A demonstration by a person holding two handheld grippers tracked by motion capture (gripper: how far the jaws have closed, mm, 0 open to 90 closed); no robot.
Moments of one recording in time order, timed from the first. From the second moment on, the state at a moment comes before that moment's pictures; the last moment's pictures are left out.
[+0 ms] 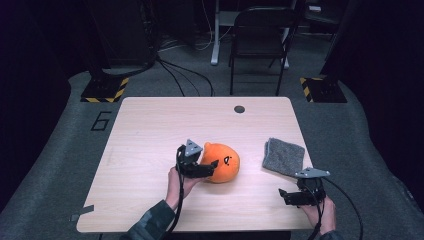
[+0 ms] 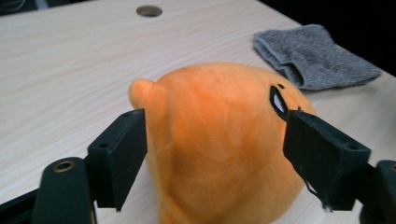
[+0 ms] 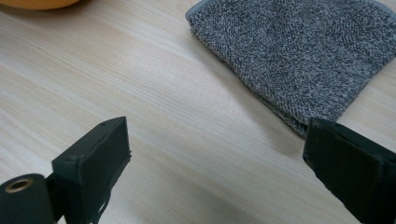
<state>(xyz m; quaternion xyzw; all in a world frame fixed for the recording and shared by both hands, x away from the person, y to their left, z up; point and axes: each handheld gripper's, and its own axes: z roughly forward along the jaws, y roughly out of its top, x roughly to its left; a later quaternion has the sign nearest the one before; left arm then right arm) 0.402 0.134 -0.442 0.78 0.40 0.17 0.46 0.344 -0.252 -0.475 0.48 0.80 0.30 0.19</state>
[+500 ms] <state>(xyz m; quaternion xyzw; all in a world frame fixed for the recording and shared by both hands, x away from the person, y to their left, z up) 0.412 0.173 -0.473 0.78 0.40 0.13 0.46 0.343 -0.260 -0.479 0.50 0.79 0.29 0.20</state>
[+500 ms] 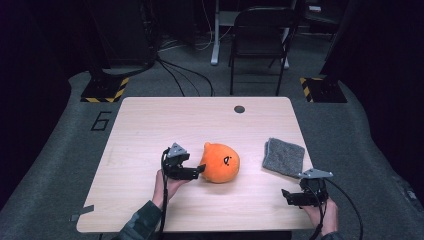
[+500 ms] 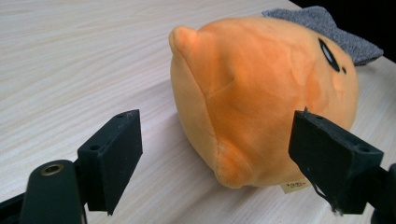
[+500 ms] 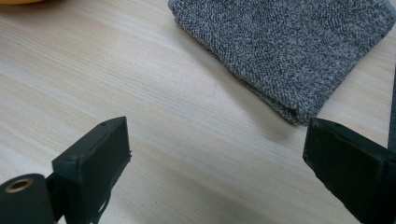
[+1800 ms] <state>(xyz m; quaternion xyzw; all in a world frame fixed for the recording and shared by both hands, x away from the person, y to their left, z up) 0.408 0.167 -0.494 0.78 0.39 0.09 0.49 0.436 -0.235 -0.474 0.54 0.76 0.29 0.21</state>
